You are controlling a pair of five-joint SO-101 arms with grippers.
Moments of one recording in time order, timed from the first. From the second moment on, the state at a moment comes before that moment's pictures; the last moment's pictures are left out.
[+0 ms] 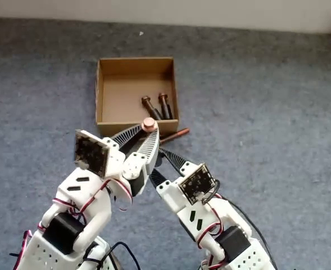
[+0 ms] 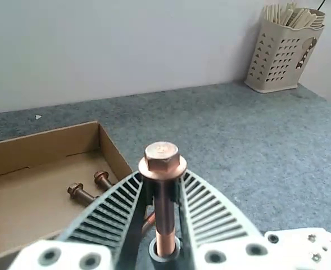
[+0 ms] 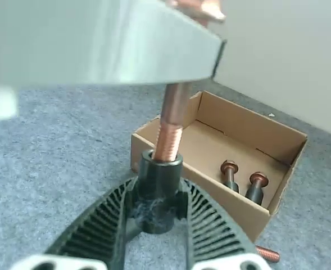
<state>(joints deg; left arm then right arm) 27.6 -85.3 67.1 37.5 14.5 -43.3 -103.9 93.4 27.1 9.6</state>
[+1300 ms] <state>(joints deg) 3.4 -85.7 70.4 44.0 -1.9 -32.0 -104.0 95.3 27.1 -1.9</state>
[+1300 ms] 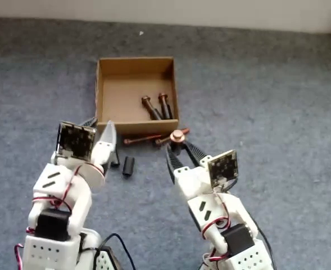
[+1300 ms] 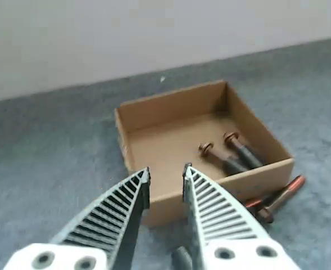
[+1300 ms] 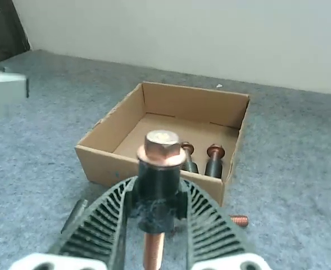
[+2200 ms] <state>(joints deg) -12.0 -85.7 93.3 44.0 -2.1 -31.6 -86.9 76.2 38.8 -1.9</state>
